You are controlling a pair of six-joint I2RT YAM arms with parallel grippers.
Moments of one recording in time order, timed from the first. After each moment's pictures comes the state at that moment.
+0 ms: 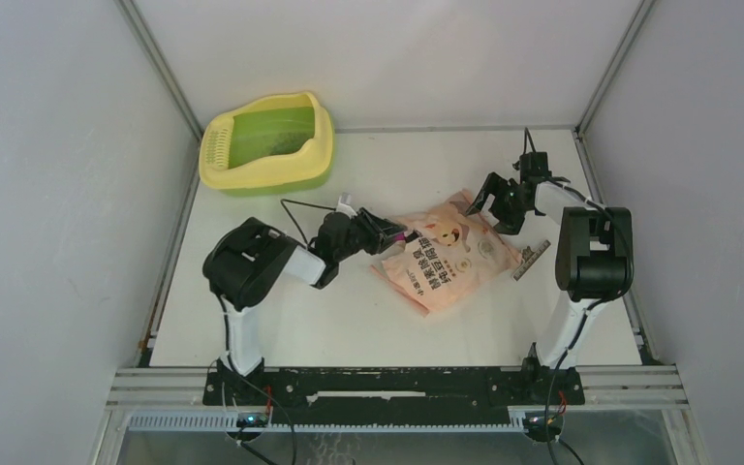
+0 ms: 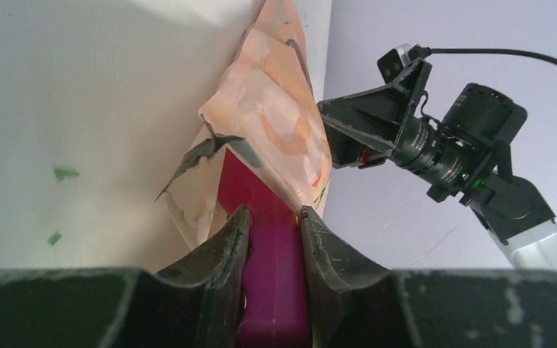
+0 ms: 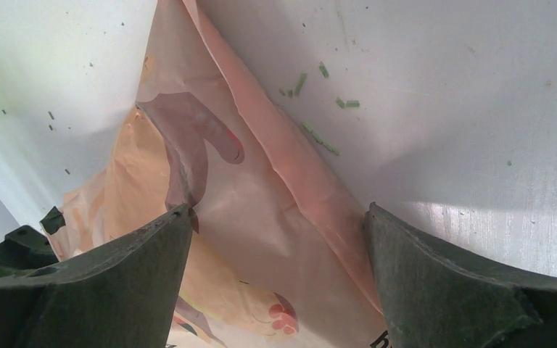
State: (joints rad) left arm -0.60 1.94 0.75 0.91 0.26 -1.36; right arm -0.03 1.88 1.23 -0.47 -0.41 0.49
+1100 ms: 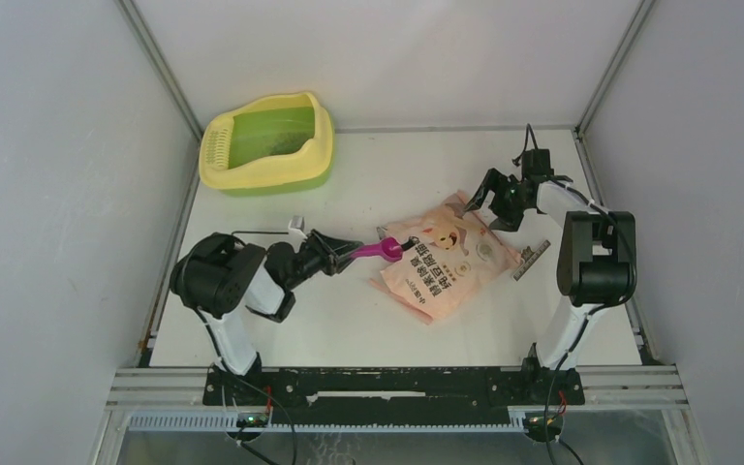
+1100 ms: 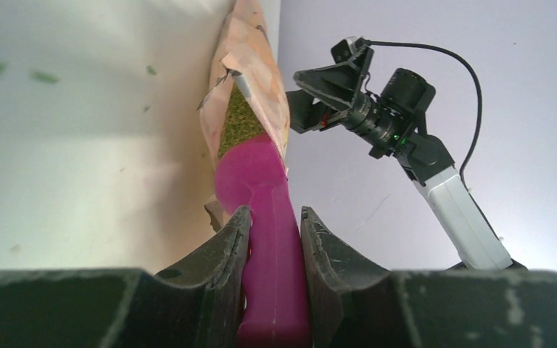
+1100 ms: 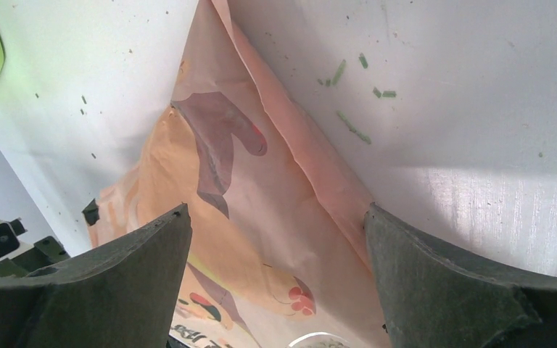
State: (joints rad) left arm -0.38 1.84 0.33 1.39 0.46 -1.48; right arm -0.03 1.85 1.23 -0.48 -0.45 0.49
